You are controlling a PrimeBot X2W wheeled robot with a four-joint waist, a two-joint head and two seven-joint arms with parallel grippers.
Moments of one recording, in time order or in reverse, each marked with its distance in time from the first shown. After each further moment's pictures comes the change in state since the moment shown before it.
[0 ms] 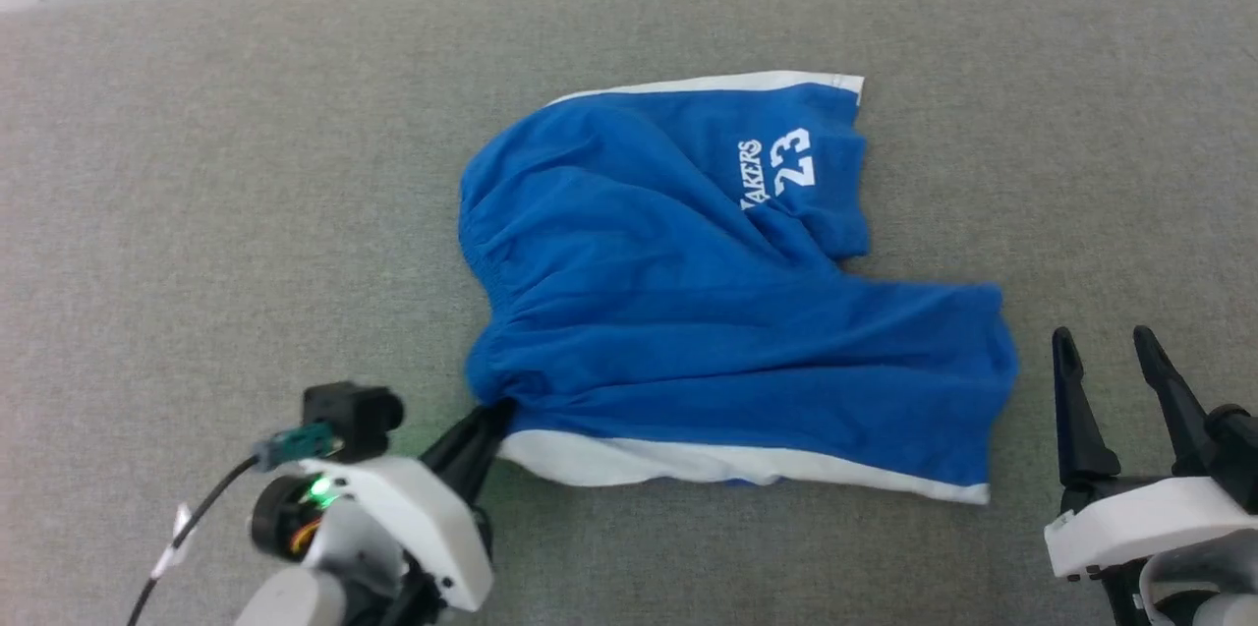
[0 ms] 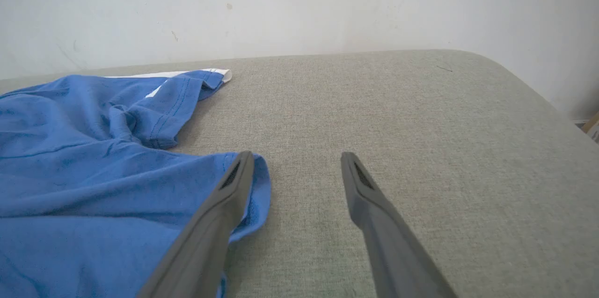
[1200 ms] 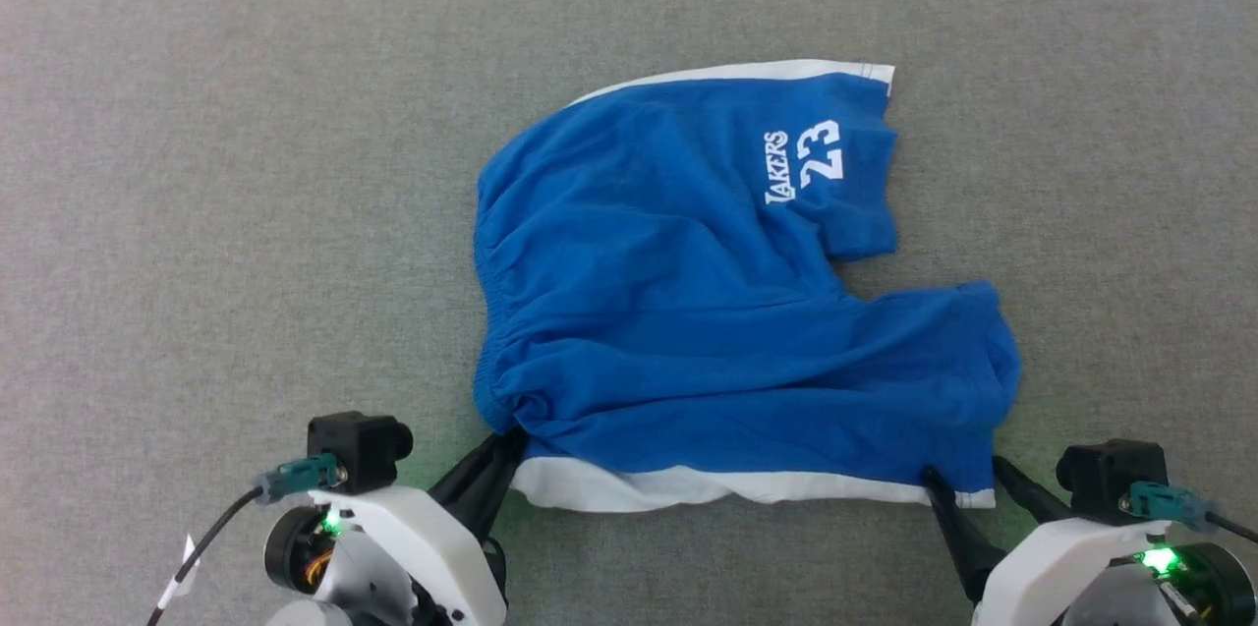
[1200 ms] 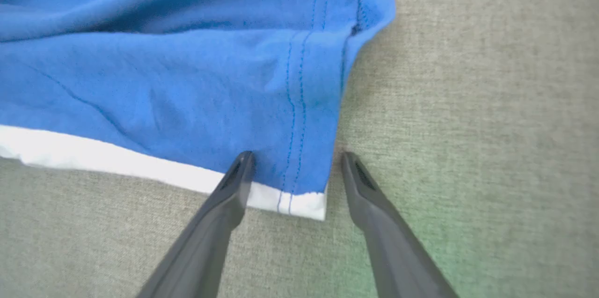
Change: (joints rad) left arm 0.081 0.008 -0.001 -0.086 -0.035 0.038 0.007; right arm 0.128 0.001 0.150 -0.124 0.064 0.000 0.518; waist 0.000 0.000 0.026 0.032
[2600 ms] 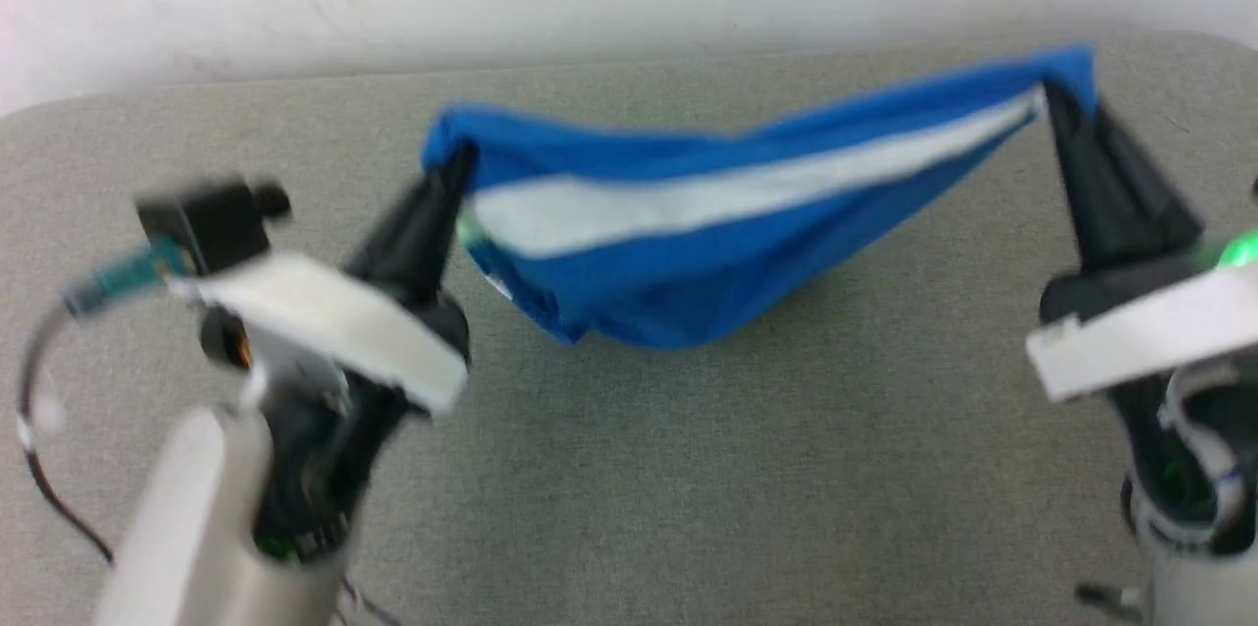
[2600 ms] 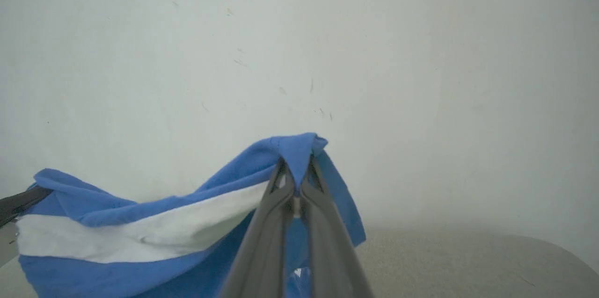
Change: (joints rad) left arm -0.261 -0.060 0.123 -0.187 -0.127 0.095 0.018; right arm -0.412 -0.002 -0.022 -0.171 0.097 -0.001 -0.151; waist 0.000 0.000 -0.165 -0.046
